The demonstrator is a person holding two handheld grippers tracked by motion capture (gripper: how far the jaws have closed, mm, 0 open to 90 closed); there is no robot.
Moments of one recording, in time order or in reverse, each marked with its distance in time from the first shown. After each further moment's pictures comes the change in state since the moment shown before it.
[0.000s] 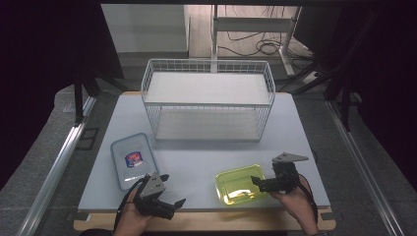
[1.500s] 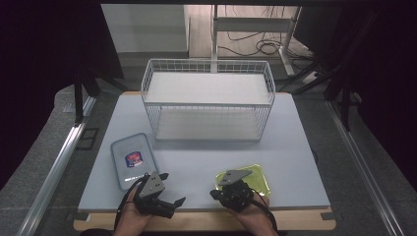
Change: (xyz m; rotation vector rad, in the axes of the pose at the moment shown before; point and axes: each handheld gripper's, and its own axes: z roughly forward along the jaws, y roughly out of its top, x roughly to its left) left arm 0.001 0.001 0.000 -0.014 0.010 0.004; right arm 0.129 0.015 0.032 0.083 0.275 -0.296
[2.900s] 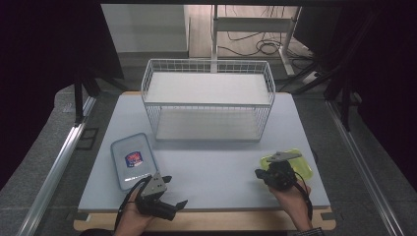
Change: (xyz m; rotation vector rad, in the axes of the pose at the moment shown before) left arm -0.004 0.001 0.003 0.025 -0.057 -0.011; right arm -0.109 -0.048 -0.061 -0.018 -0.247 0.238
